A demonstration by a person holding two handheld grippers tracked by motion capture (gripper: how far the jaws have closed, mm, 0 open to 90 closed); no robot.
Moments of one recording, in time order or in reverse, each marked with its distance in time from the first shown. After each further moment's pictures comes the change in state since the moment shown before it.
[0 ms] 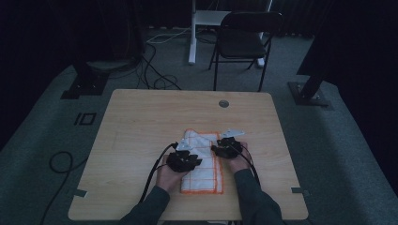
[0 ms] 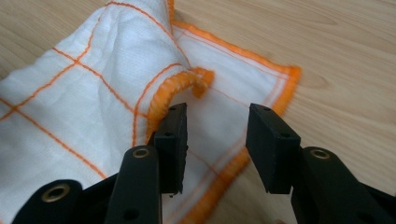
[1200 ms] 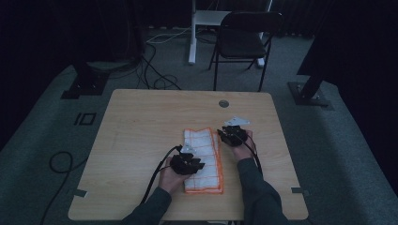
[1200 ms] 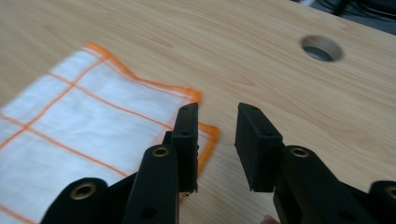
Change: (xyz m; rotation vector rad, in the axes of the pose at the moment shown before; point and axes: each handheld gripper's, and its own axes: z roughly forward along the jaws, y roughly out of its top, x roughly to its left) left arm -0.007 -0.004 0.012 0.050 -0.026 0.023; right arm -0.027 0.031 -0.015 -0.079 -0.151 -0.014
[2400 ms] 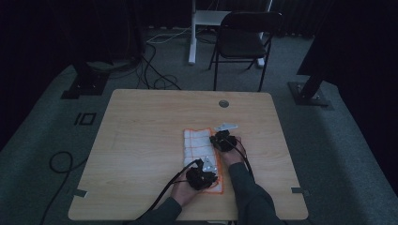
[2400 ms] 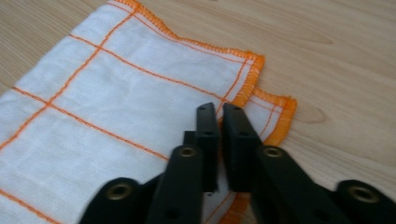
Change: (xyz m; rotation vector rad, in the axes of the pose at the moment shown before) left arm -0.062 -0.003 0.024 0.073 0.007 0.199; right arm 0.030 -0.014 0.031 0.098 0.090 0.026
